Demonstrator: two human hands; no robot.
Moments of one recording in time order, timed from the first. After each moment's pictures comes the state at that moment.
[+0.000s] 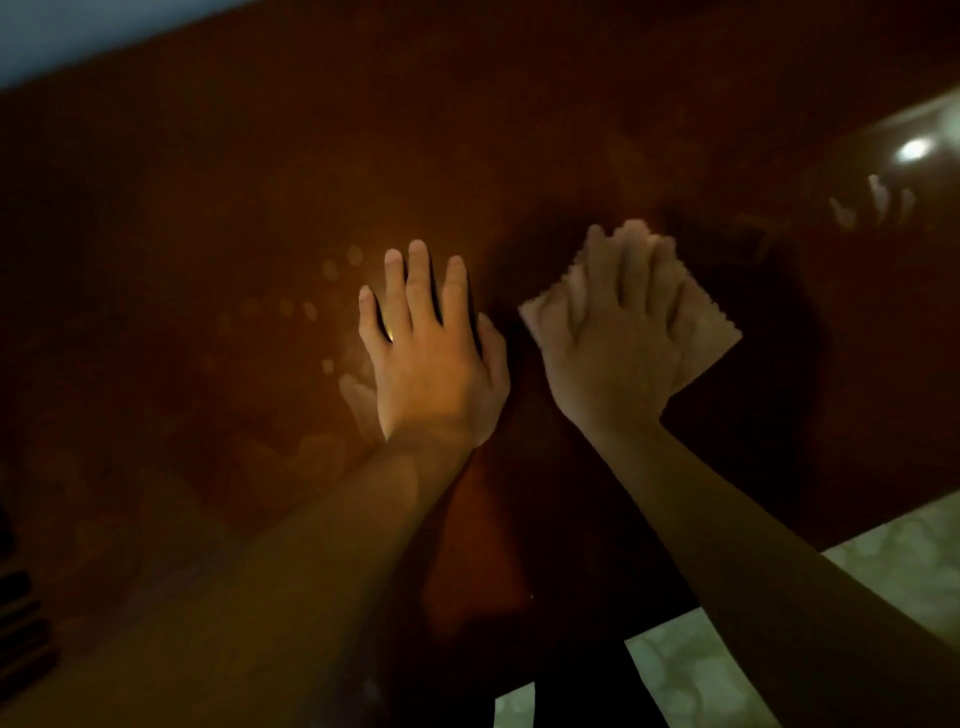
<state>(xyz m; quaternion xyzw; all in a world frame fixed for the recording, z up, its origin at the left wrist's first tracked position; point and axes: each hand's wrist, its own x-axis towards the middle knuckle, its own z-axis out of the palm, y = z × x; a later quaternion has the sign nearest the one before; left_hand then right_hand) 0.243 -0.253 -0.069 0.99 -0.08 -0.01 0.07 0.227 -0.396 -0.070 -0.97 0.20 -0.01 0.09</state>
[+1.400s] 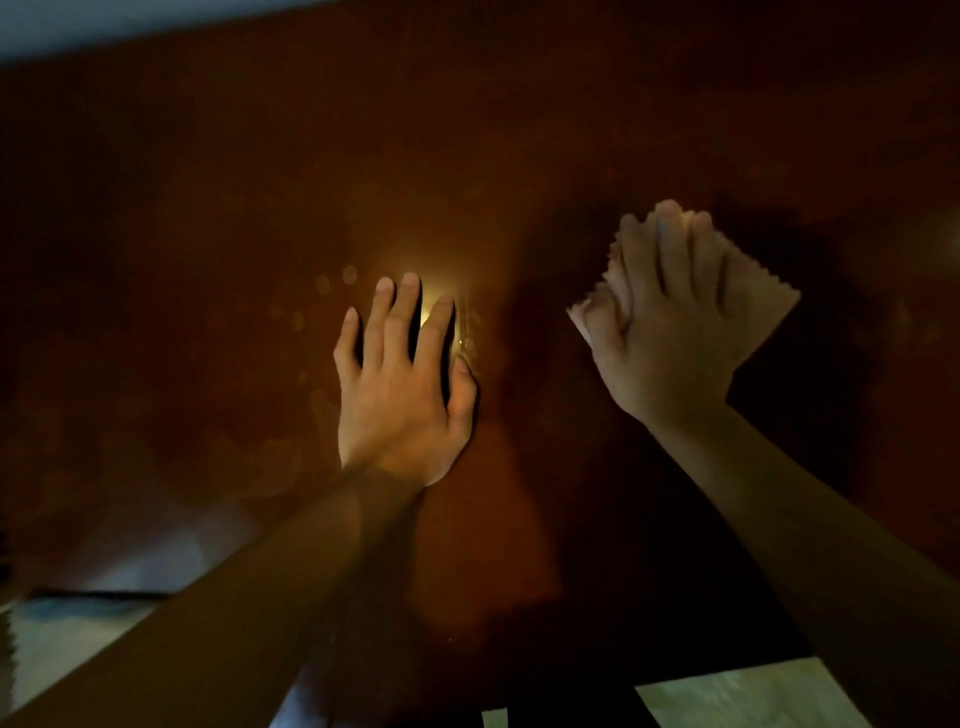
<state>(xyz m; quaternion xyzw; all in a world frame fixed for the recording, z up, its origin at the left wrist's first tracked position) 0.244 -0.258 -0.061 0.99 -0.05 -0.01 0.11 0.290 -0.486 -0.069 -1.00 0.01 -0.02 0.05</state>
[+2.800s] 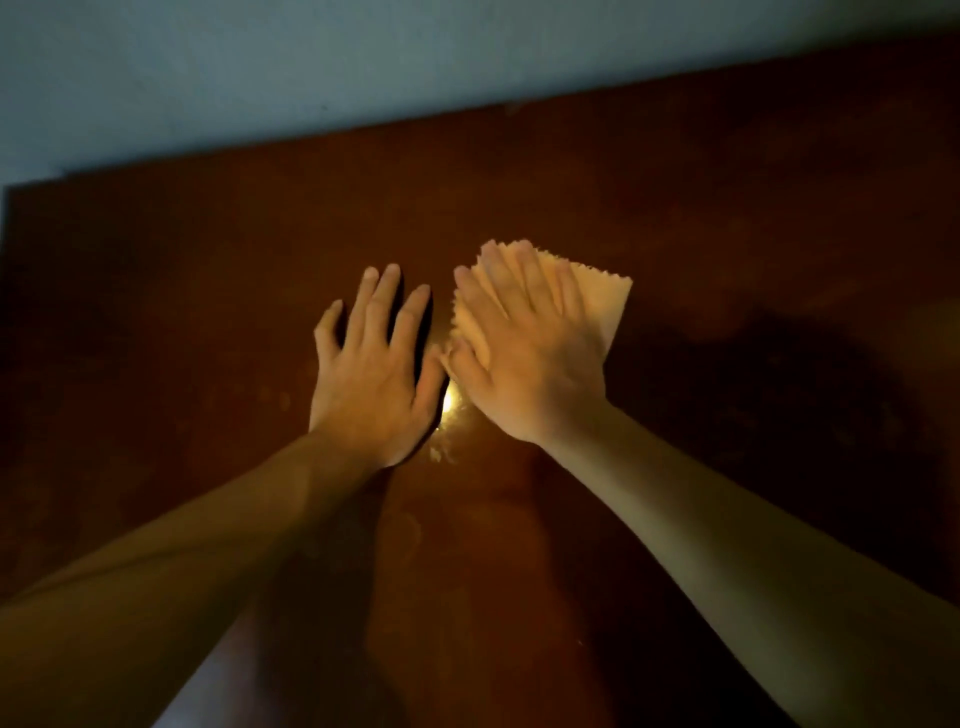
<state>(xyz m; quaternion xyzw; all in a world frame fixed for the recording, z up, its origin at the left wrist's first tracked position) 0.327 -0.250 -0.059 1.00 -0.07 -0.05 0.05 0.349 -0.425 -0.070 -0.97 -0.19 -0.05 0.11</state>
